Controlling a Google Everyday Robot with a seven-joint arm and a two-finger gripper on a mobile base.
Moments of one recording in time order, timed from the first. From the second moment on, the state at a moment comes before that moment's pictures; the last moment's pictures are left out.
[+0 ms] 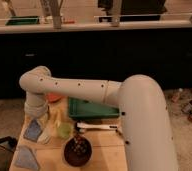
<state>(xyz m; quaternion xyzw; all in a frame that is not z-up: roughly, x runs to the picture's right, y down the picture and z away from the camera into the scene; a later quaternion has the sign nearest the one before) -0.282 0.176 0.681 -0.30 -0.40 -0.53 0.69</state>
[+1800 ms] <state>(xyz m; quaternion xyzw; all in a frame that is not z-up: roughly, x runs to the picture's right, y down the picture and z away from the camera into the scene) -0.276 0.188 0.699 -0.32 -0.41 -0.54 0.66</state>
